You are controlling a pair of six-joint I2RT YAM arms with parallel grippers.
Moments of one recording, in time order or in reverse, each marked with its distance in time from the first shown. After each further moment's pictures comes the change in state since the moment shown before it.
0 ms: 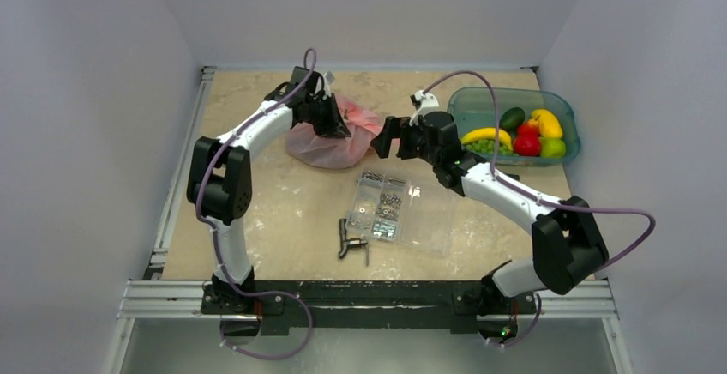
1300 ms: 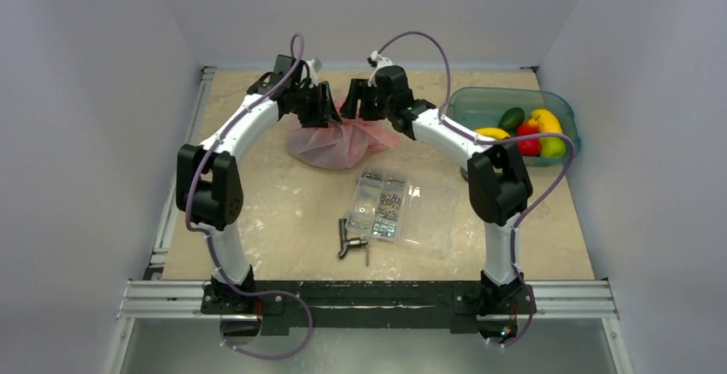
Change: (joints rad) left arm 0.053 -0.095 0.053 -0.091 -0.076 0.150; right arm 0.022 0.591 0.717 -0.232 -0.061 0.049
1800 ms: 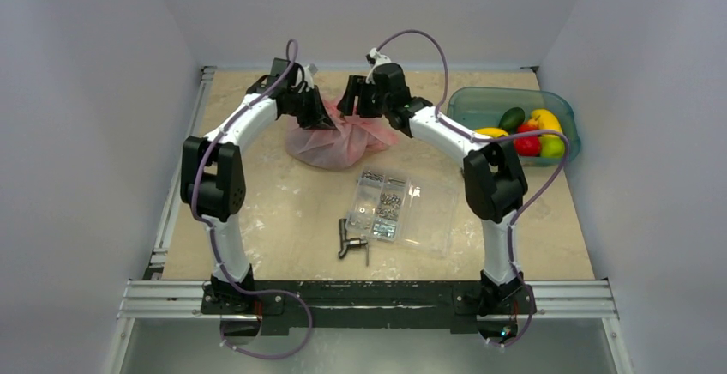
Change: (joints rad) left arm 0.041 0.098 -0.001 0.021 0.121 -0.056; right arm 0.002 0.016 0.031 0.001 0.004 0.030
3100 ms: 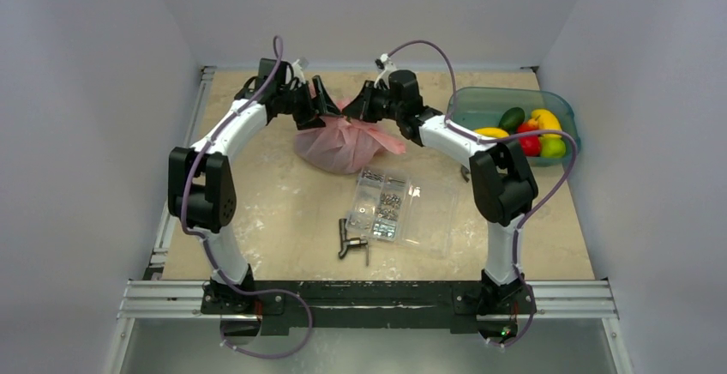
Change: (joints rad) left arm 0.047 -0.115 -0.103 0.126 0.081 -0.090; right arm -0.042 -0.041 -0.163 0.261 -0.248 0.130
